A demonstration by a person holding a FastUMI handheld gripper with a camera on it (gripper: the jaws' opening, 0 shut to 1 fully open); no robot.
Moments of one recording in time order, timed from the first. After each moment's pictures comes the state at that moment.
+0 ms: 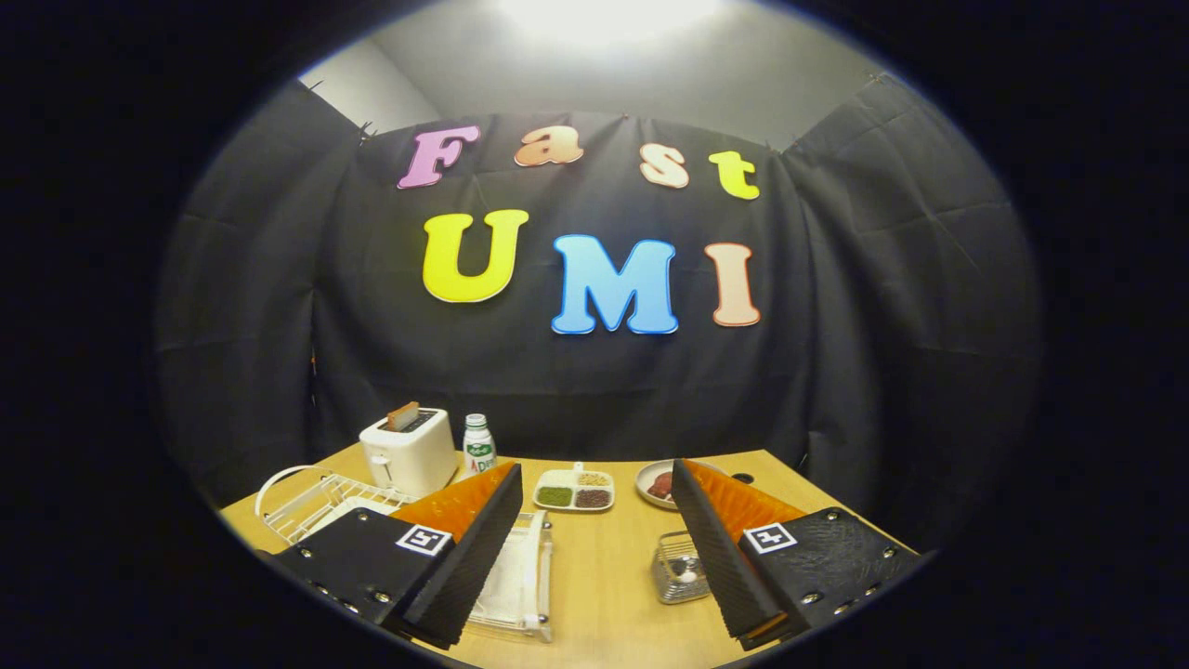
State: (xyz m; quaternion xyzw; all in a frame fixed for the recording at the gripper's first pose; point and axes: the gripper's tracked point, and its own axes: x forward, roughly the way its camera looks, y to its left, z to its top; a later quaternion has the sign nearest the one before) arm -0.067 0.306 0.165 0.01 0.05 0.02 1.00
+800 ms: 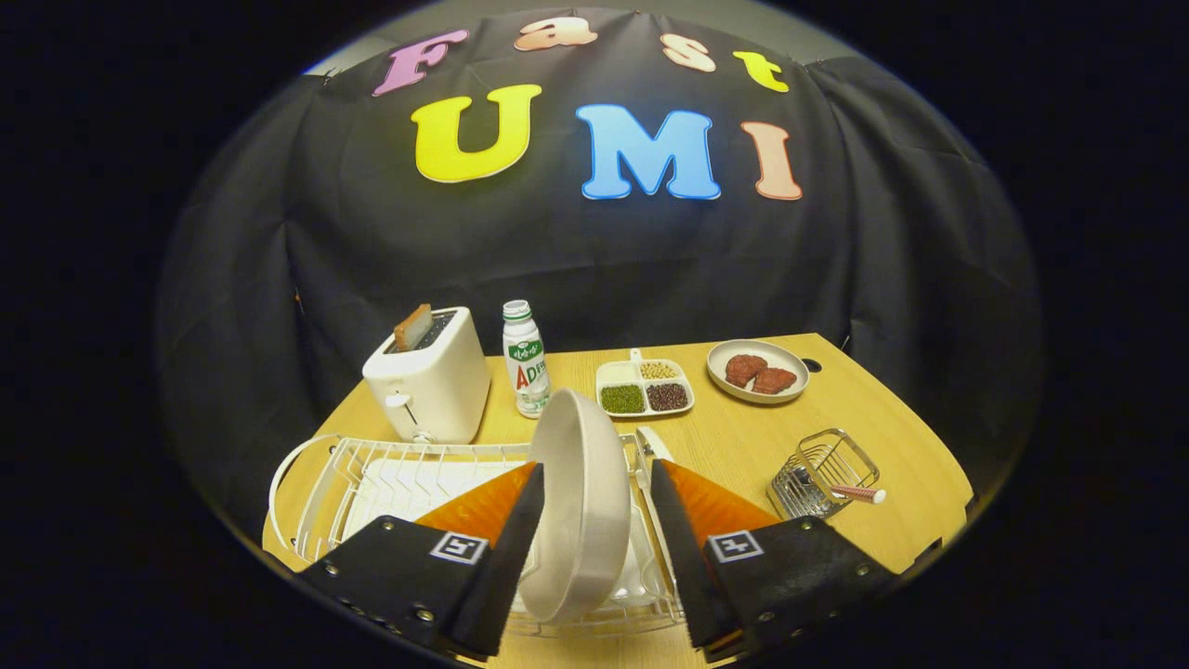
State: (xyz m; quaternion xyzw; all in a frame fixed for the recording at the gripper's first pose) arm -0.009 0.403 0.067 0.04 0.26 -0.01 0.97
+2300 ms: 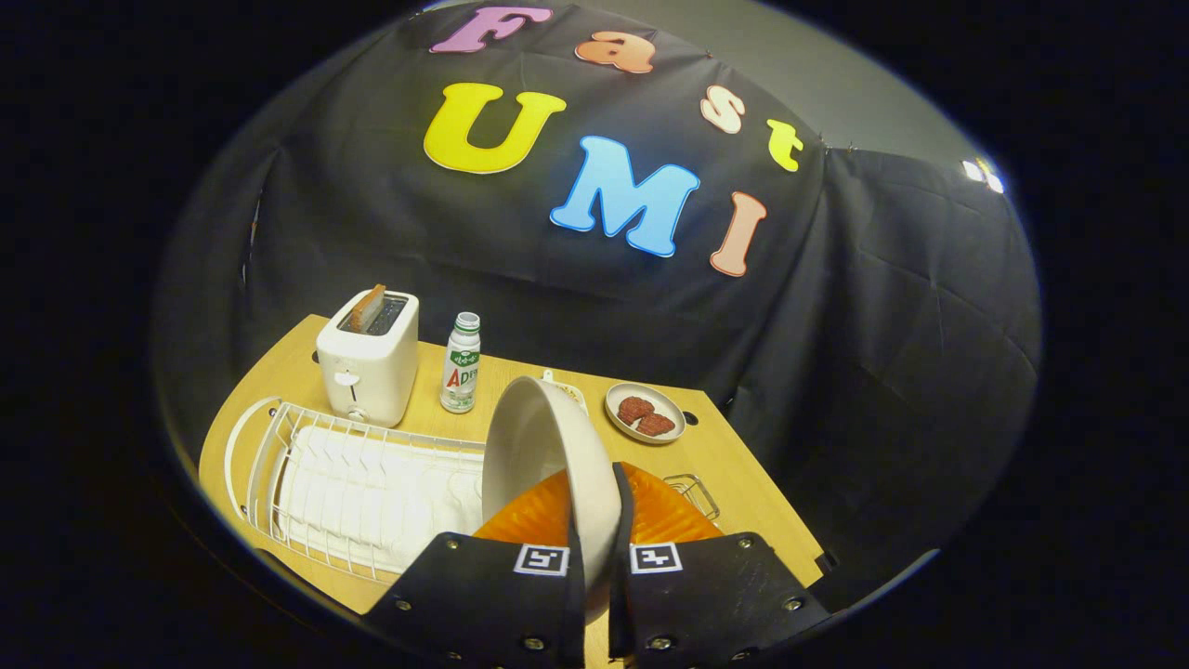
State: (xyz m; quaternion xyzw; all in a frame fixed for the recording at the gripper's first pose) arm -0.082 0.376 0.177 -0.15 0.24 -0.13 0.95
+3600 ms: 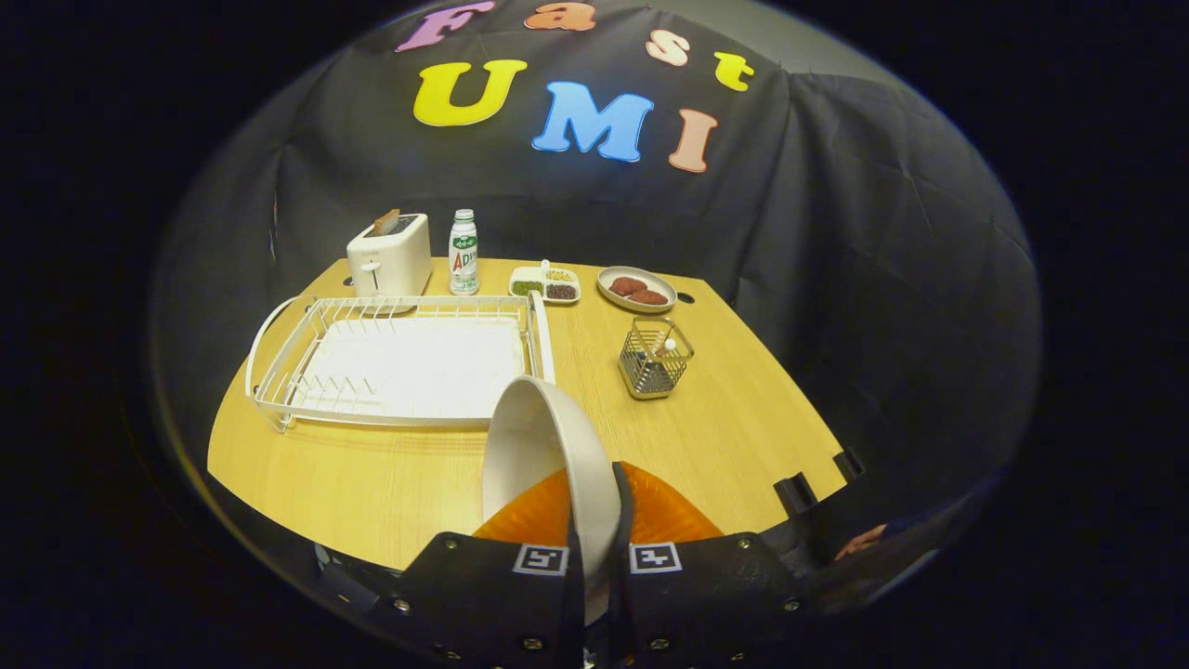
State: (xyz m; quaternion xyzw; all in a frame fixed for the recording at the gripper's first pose) arm -0.256 0.326 0.060 -0.03 0.34 -0.11 0.93
